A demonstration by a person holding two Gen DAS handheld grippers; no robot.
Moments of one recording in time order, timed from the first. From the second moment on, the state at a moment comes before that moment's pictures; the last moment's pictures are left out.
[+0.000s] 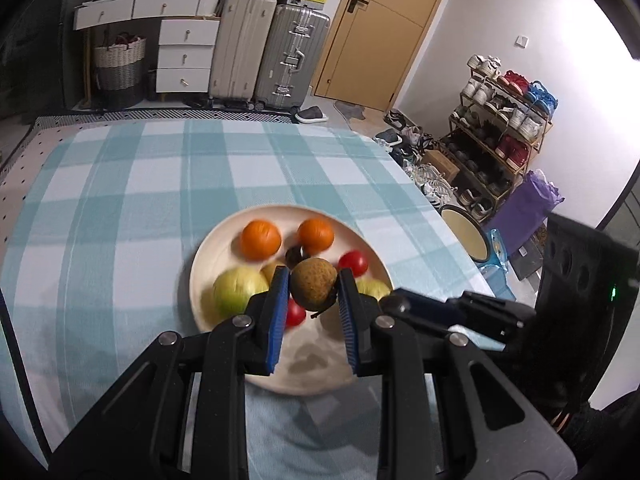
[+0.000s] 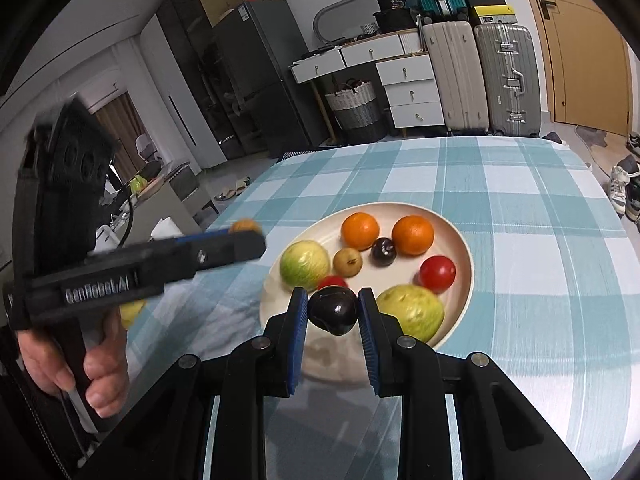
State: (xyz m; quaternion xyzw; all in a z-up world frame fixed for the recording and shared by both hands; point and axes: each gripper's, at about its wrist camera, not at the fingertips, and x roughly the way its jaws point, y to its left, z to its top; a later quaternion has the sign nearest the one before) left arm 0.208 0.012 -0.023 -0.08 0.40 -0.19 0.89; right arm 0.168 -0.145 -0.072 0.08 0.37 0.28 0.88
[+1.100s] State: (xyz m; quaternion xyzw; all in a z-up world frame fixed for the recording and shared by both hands) left arm 0.283 -0.029 -0.063 -0.10 0.47 -0.23 0.85; right arm 0.200 -0.162 -0.085 0.07 0.34 0.26 0.90
